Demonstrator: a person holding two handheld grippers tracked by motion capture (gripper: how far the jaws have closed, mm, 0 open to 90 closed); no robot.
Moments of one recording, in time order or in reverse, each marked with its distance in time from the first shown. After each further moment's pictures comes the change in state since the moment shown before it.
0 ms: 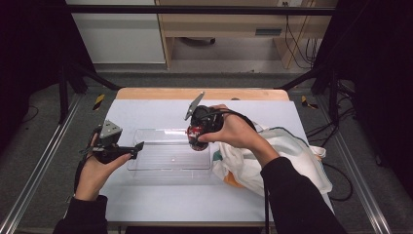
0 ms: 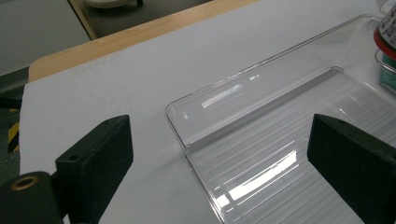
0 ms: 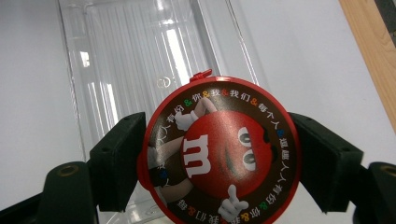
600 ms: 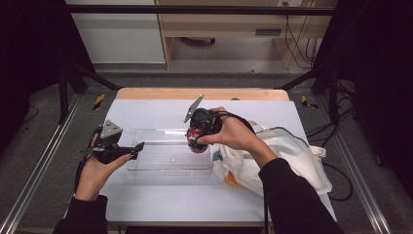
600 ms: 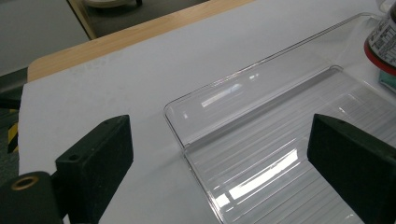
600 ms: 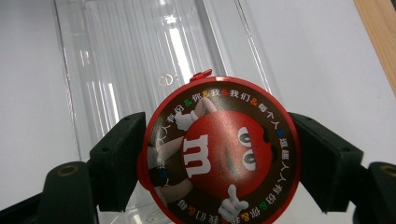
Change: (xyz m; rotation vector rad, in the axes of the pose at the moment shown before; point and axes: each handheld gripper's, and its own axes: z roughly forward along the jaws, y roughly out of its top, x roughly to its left) left arm 0.000 0.000 0.000 0.005 -0.003 0.005; right arm 0.000 -0.004 0.011 0.001 0.011 0.005
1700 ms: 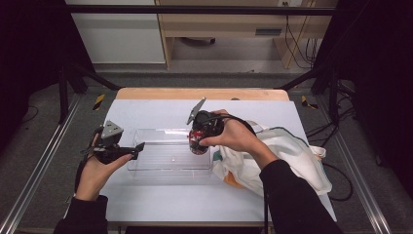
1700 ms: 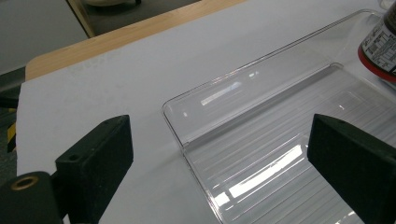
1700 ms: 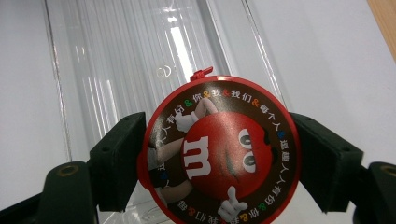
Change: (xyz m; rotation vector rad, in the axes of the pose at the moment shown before) left arm -0.001 -0.001 0.002 0.005 -0.002 0.004; right arm -0.002 -0.010 0.008 0.009 0.007 0.015
